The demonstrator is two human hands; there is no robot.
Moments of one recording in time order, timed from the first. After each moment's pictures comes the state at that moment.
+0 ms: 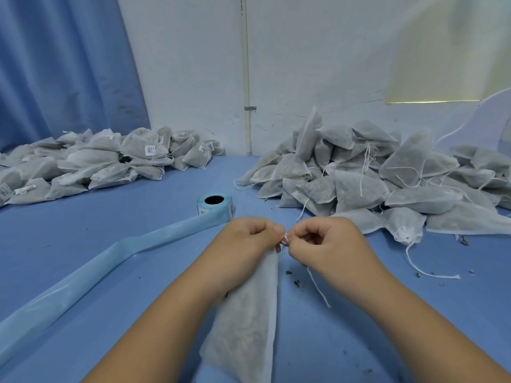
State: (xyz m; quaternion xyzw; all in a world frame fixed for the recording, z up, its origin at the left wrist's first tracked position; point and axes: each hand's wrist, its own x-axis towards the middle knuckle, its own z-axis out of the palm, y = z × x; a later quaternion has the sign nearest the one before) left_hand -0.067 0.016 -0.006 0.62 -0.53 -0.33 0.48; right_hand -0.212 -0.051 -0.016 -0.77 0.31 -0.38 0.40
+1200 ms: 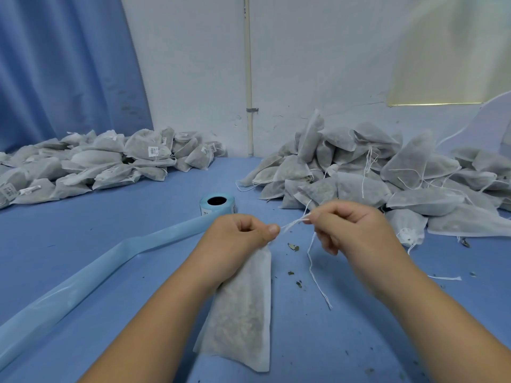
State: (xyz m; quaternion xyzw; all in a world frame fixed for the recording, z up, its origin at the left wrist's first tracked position) left_hand -0.050 0.012 -0.012 0.65 -0.48 -0.30 0.51; right_hand -0.228 -0.064 -0.007 -0.68 0.26 -0.46 0.50
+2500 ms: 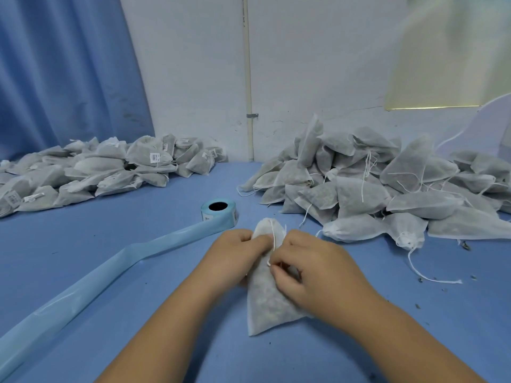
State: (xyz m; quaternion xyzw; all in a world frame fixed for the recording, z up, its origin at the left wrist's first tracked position) left_hand -0.050 0.004 -0.023 0.67 -0.44 -0.36 0.47; right_hand -0.206 -0.036 -0.029 -0.91 0.23 -0.34 0.01
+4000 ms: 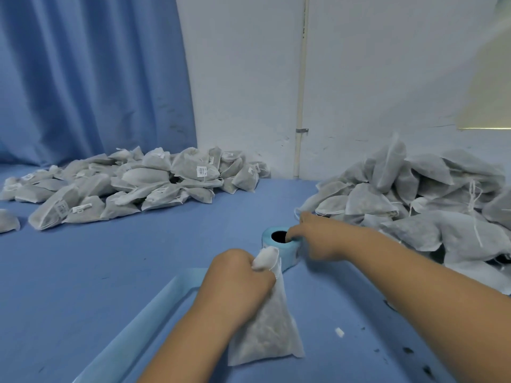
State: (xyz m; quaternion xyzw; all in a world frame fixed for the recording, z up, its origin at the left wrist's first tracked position) left_hand 0.076 0.011 -0.032 0.81 -0.44 -0.05 0.38; right_hand -0.030 -0.161 0.000 -0.95 0.29 0.05 0.00
